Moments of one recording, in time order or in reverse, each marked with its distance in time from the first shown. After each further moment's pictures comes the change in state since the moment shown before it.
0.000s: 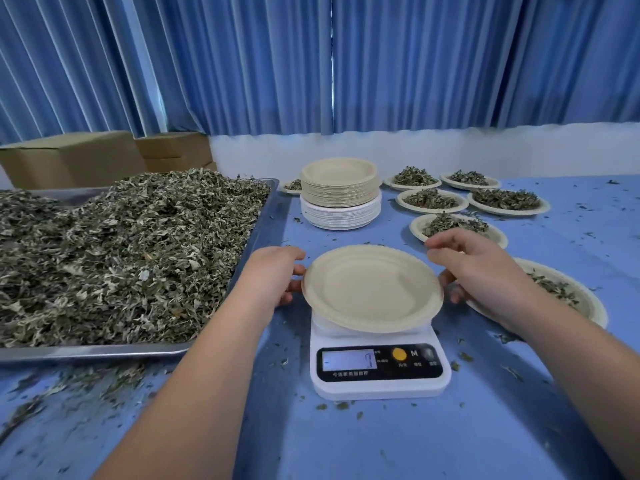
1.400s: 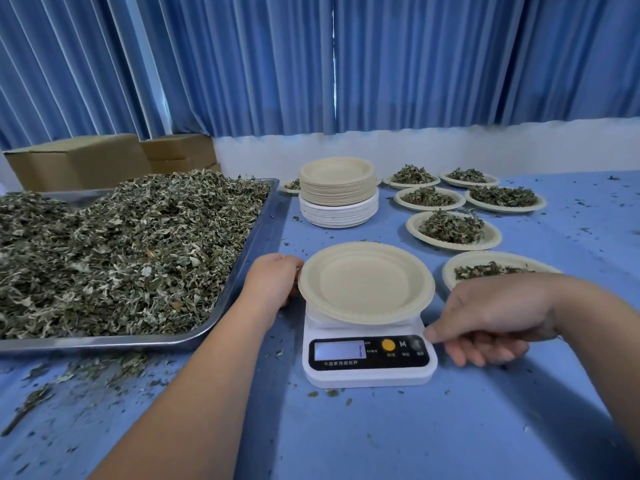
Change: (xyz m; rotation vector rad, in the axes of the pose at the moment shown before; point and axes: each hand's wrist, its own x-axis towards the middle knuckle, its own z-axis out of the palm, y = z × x) left_hand 0.008 -0.020 0.004 0.197 0.102 0.105; right_hand -0.036 -0.031 -0.029 -0.549 -0.881 0.393
